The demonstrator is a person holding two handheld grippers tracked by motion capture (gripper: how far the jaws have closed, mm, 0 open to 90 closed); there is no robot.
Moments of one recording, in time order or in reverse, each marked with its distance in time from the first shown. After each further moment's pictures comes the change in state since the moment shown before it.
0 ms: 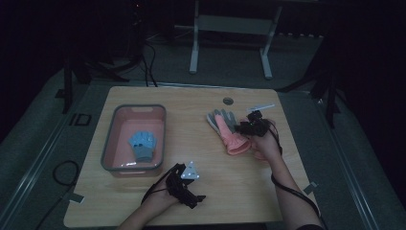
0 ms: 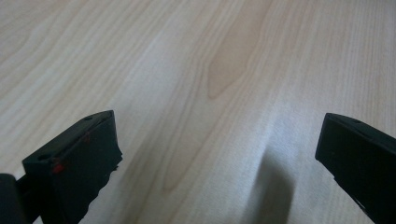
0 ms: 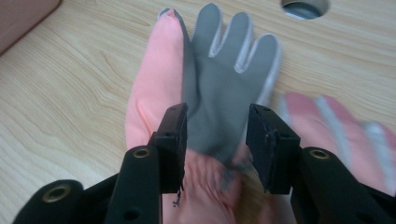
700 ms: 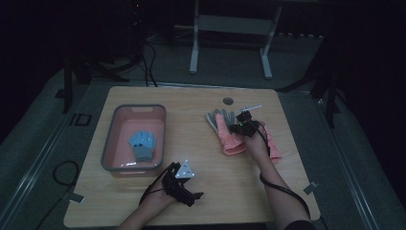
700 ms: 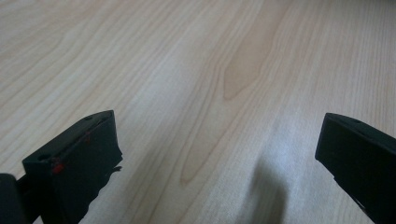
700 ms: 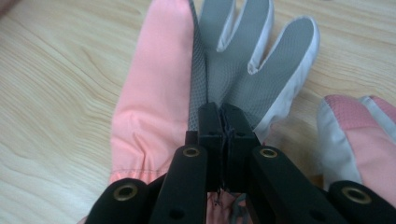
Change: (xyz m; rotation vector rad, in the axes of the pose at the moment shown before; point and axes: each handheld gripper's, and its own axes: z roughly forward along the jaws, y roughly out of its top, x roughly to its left) left arm 0.007 -0.006 -0.008 -0.069 0.043 -0.045; right arm 0.020 0.004 0.029 0.046 -0.068 0.037
